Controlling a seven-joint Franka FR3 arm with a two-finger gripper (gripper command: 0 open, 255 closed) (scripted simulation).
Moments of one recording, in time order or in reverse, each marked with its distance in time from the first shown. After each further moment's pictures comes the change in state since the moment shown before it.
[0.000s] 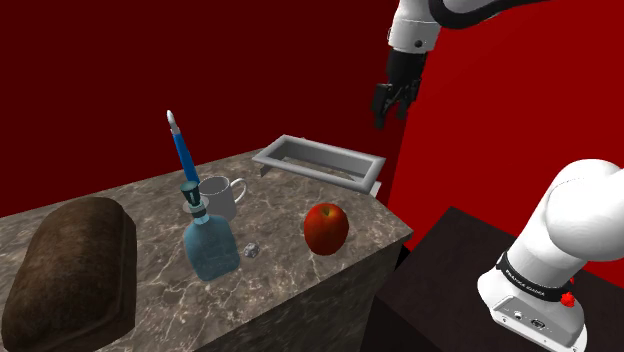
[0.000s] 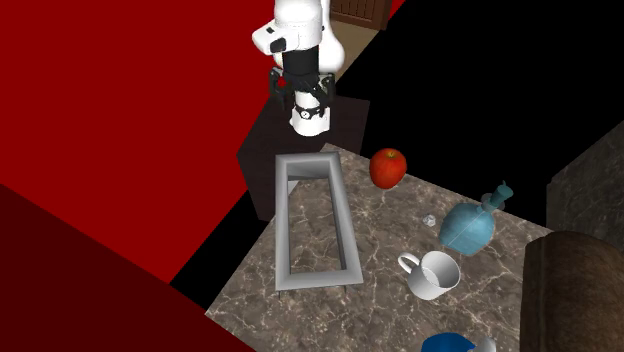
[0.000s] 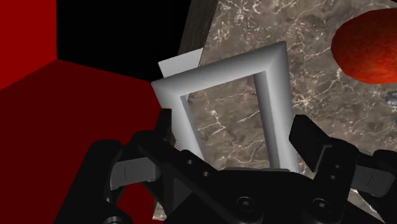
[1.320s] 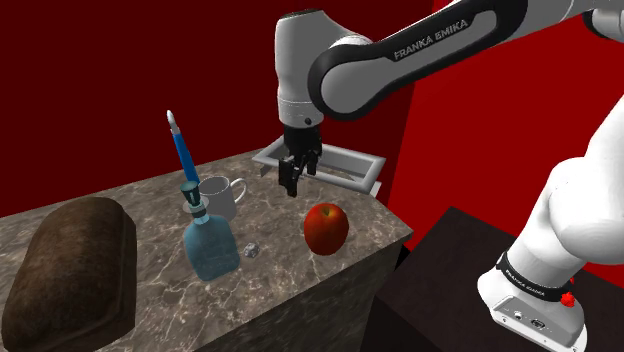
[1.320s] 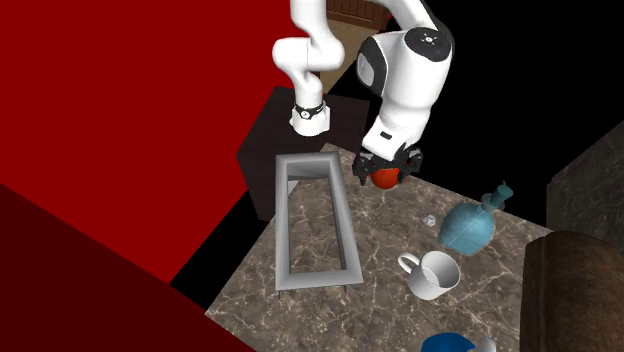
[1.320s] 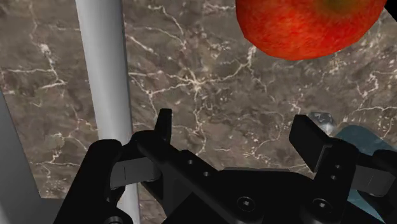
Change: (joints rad) arm 0.149 0.577 0.258 0.283 -0.094 0.242 0.088
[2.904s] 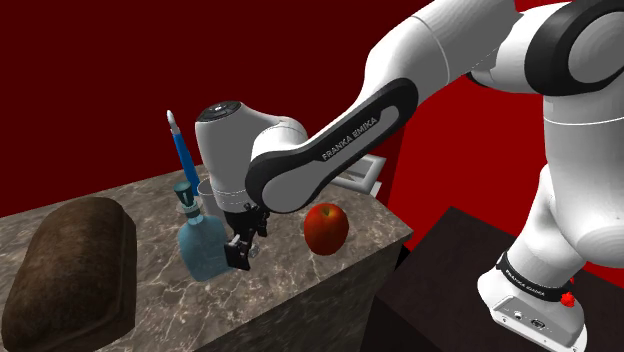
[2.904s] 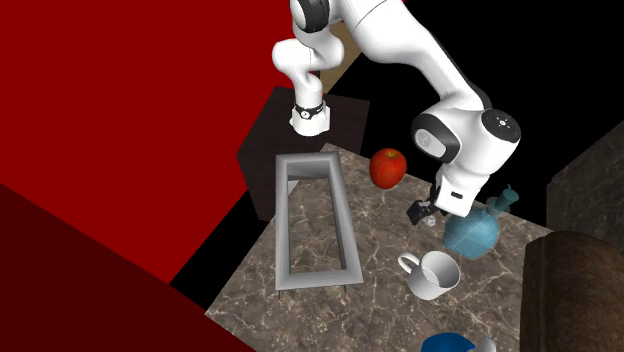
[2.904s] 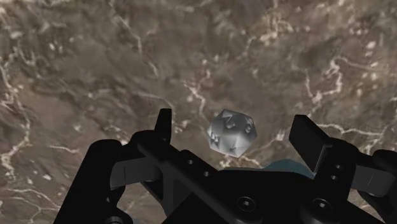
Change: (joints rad) arm 0.189 0.463 0.061 0.294 -0.232 0.084 0.115
